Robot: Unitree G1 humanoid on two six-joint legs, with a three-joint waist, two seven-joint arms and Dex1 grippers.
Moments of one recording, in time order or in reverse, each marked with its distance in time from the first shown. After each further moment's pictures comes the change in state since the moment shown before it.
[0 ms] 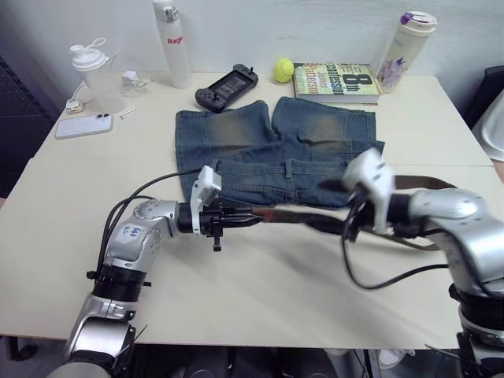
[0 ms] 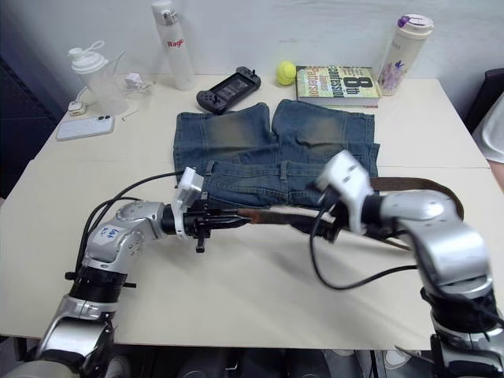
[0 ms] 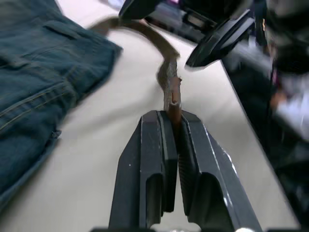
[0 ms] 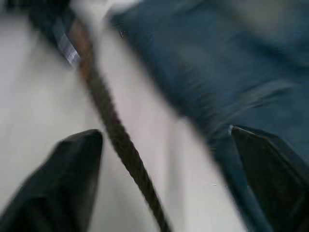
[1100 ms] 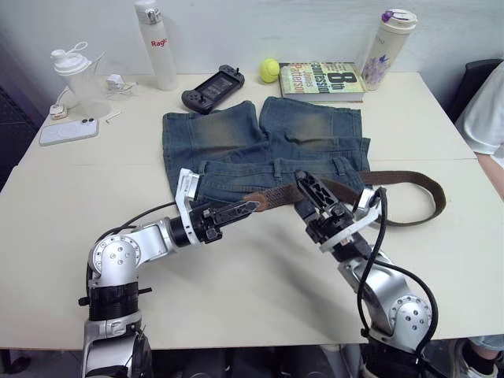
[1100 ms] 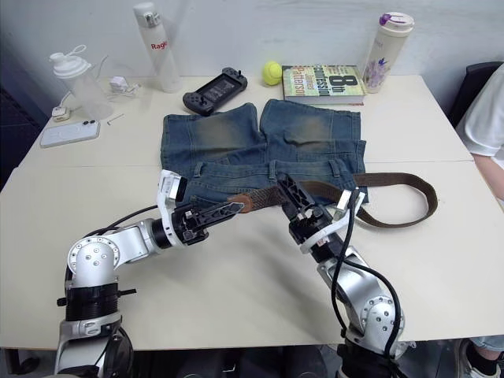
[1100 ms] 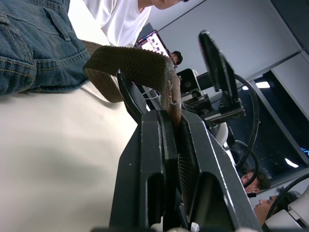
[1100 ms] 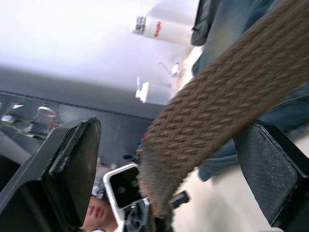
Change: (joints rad) left arm 0.067 -0.128 0.296 -0.121 -0.534 0.565 0.473; right arm 0.362 0.757 0.013 0.041 1.172 -0.353 -1.137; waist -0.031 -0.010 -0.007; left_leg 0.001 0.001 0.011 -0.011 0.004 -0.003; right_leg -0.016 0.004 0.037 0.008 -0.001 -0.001
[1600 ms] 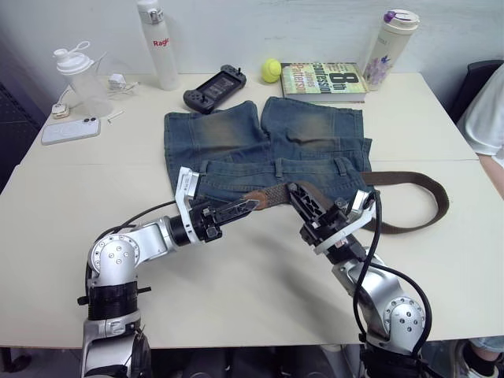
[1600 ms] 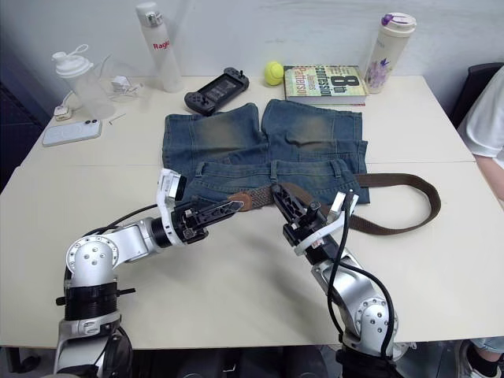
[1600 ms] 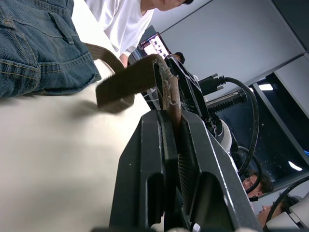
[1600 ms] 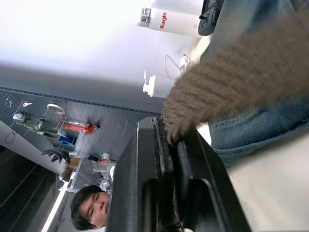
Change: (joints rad) left arm -0.003 0.012 0.000 -0.002 -0.030 -0.005 0.028; right arm 0.027 -0.059 0.076 0.000 0.022 -0.098 0.026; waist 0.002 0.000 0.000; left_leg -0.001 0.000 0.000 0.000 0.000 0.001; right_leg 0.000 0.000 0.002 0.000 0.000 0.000
